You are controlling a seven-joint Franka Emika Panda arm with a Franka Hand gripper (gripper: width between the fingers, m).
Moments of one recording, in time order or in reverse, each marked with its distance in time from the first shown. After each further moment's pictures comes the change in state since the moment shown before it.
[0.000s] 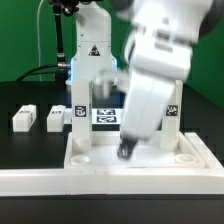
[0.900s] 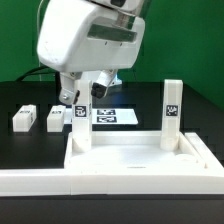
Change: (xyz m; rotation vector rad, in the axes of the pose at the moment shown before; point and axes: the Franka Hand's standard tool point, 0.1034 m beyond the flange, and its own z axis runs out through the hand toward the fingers) arm -0.066 0.009 -0.034 0.031 -0.026 0.378
